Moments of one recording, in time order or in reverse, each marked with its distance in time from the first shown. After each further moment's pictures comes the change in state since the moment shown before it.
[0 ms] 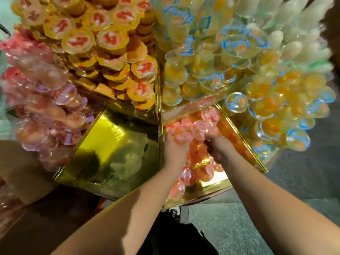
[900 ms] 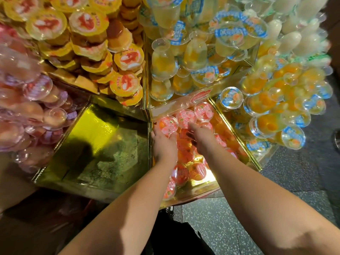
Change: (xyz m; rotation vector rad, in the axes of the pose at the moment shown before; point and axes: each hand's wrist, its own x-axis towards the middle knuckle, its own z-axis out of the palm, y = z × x) left_hand 0.019 0.003 0.018 0.296 0.083 -0.097; right_hand 0.035 0.000 0.025 -0.124 0.000 -0.061
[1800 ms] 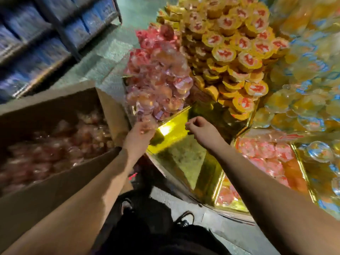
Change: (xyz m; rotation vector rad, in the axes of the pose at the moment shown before) left_hand -0.018 -0.182 -0.324 -0.326 0.250 -0.020; right_hand -0.212 -0.004 0.213 -0.821 -0.492 -0.694
